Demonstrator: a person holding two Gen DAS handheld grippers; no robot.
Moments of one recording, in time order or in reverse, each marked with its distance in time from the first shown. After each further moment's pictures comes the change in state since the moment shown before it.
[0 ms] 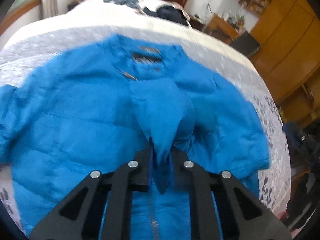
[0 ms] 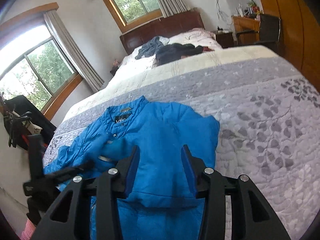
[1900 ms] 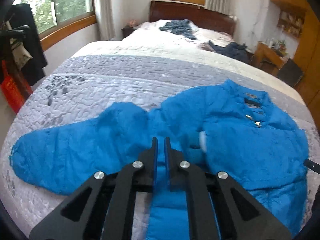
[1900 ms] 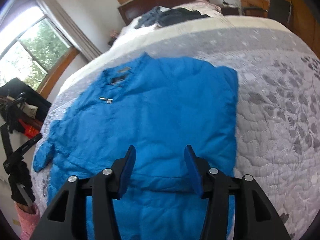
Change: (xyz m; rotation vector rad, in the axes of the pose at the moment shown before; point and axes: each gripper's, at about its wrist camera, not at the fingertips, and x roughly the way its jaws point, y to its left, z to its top) left arm -0.089 0.139 0.005 -0.036 -0.182 0.299; right arm 0.062 0.021 -0.029 -0.025 0.209 -0.008
